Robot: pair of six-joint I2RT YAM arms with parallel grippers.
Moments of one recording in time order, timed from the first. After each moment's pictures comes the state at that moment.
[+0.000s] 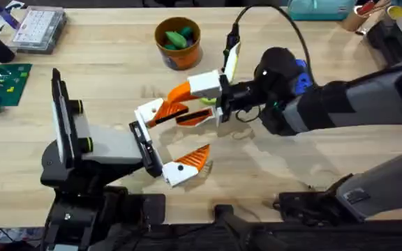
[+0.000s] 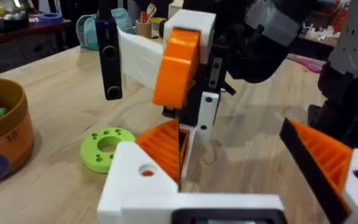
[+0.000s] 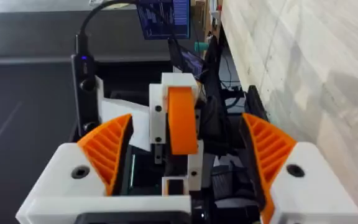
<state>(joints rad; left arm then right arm) -0.08 0.00 0.01 -0.10 1.03 -0.02 0.57 1.78 0.57 1.19 -1.18 1.56</state>
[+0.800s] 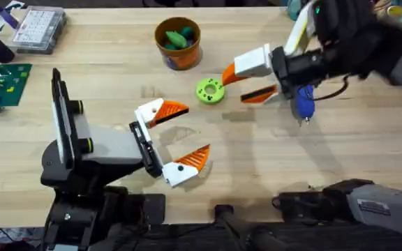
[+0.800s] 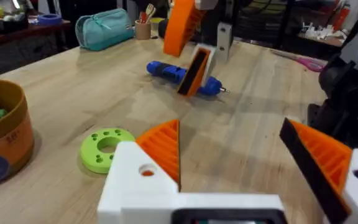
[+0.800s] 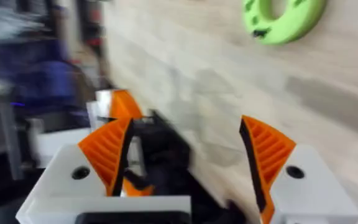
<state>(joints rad) -0.08 0.00 0.01 -0.10 1.04 -0.02 0.24 1.36 0.98 -0.75 -0.89 0.45</state>
